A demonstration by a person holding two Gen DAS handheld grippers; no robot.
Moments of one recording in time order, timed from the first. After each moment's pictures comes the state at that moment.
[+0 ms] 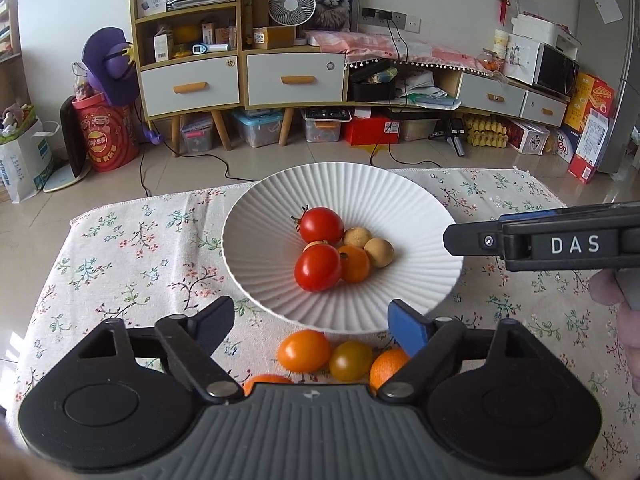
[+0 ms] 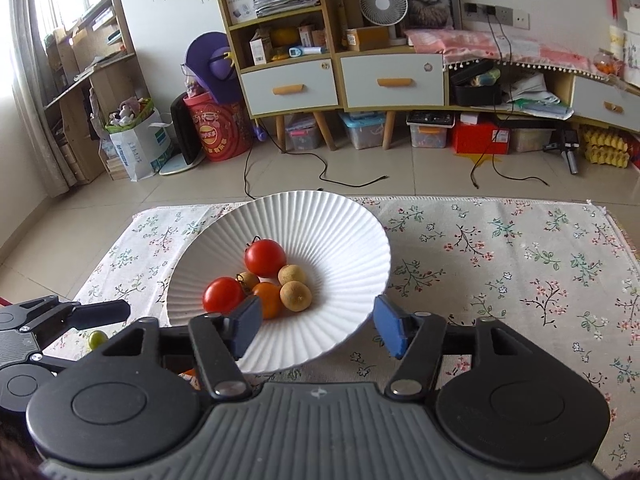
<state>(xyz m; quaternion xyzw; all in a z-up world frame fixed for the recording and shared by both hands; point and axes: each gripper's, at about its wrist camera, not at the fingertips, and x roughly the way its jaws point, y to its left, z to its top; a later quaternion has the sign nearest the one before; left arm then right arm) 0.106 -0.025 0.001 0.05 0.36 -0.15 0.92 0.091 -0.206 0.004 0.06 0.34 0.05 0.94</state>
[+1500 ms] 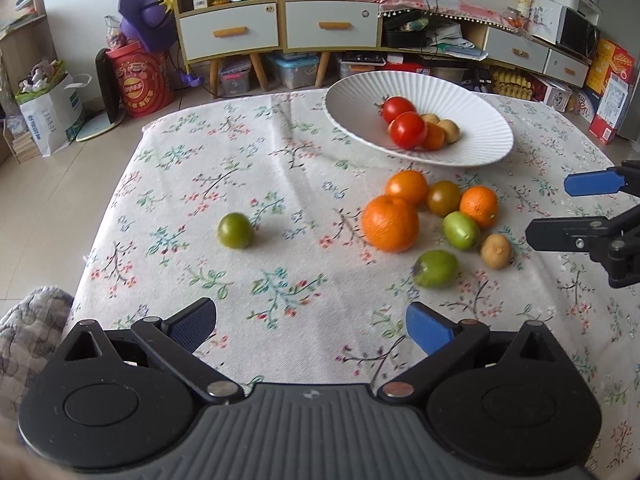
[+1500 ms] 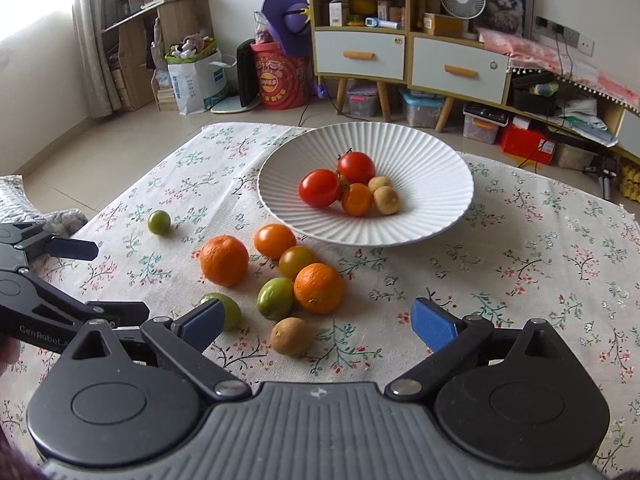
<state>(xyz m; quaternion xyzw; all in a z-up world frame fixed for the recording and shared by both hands) 0.044 0.066 -0.030 0.07 0.42 -0.11 0.90 0.033 -0.151 -0.021 -0.02 0.37 0.11 0.92</state>
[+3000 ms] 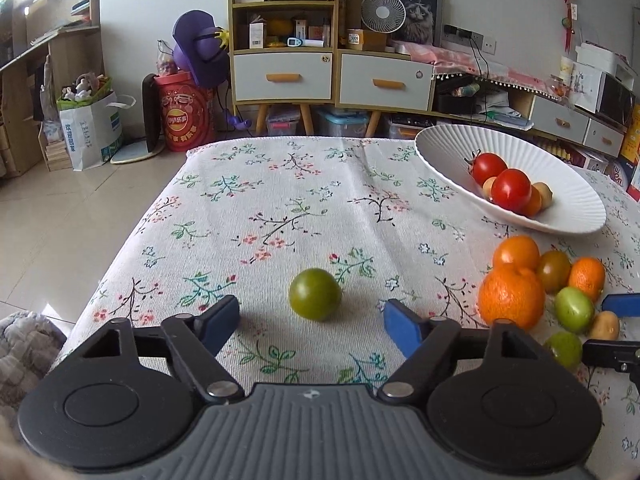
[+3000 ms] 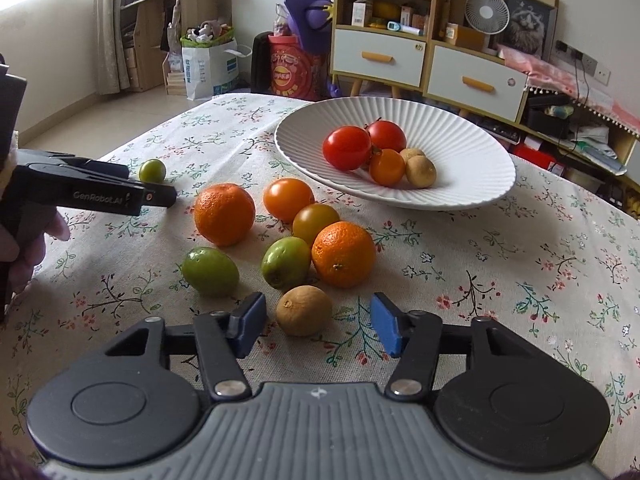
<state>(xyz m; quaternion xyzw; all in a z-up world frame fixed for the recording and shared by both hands) 0.093 0.103 -0.066 0.02 0.32 -0.06 0.94 0.030 -0.129 -0.063 -0.08 0.35 0.12 0.93</state>
